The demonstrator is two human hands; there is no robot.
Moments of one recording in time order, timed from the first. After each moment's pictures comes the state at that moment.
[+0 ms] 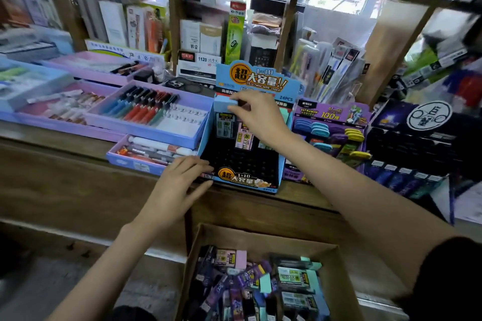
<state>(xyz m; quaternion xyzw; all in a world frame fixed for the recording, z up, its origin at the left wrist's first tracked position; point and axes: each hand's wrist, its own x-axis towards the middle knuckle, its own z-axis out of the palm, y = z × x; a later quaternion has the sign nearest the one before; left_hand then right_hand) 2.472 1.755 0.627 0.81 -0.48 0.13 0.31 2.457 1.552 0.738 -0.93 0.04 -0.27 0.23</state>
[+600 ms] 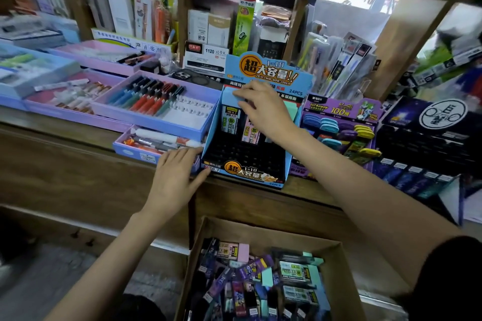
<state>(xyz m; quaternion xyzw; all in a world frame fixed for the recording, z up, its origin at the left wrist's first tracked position) 2.481 1.753 0.614 0.88 -0.36 0.16 0.27 2.466 1.543 0.726 -0.96 0.00 -0.24 0.10</state>
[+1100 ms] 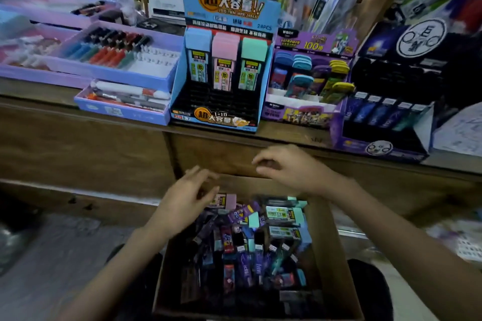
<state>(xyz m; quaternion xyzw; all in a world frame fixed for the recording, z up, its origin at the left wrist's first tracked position) 2.374 1.748 0.559 0.83 -0.43 -0.06 0.36 2.277 1.532 0.642 -0.98 0.01 0.03 0.21</state>
